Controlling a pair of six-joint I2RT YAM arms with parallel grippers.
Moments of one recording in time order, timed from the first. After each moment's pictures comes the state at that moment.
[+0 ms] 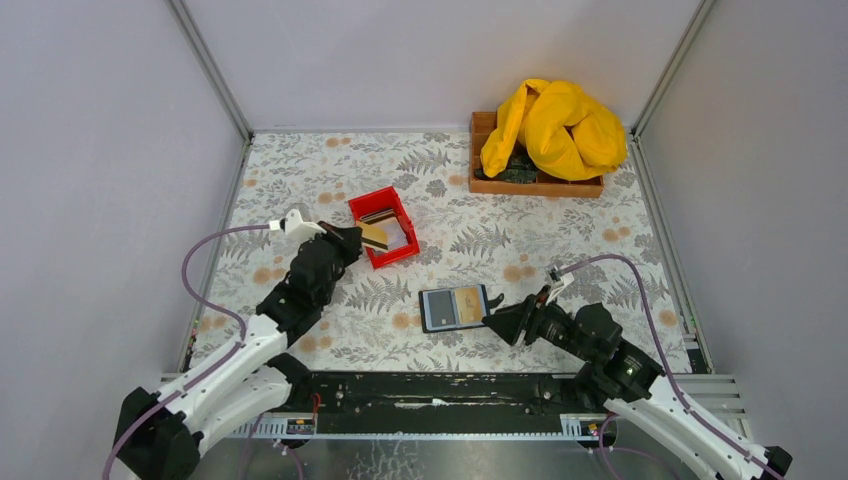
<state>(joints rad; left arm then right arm) -0.60 0.79 0.48 0.07 -0.45 -0.87 0.83 0.16 0.19 -0.21 -0.12 0.73</state>
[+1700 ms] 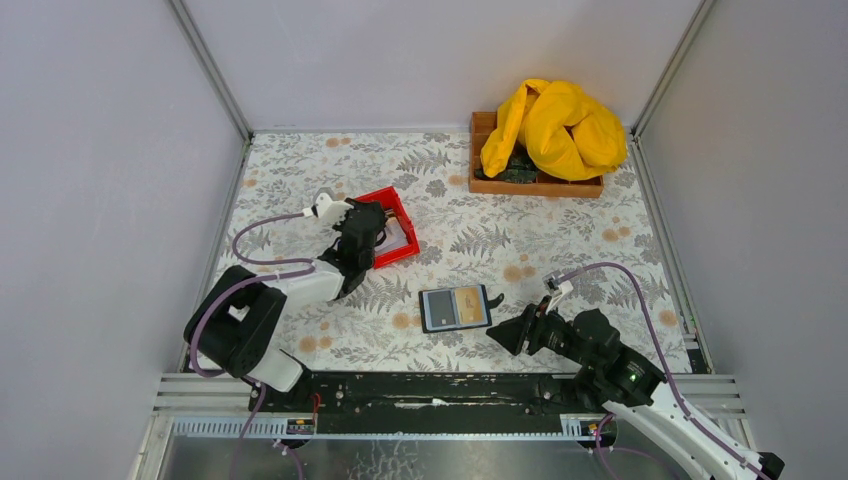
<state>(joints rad) -0.53 1.51 0.63 0.58 -0.66 -1.07 0.83 0.05 0.15 -0.38 -0.14 0.73</state>
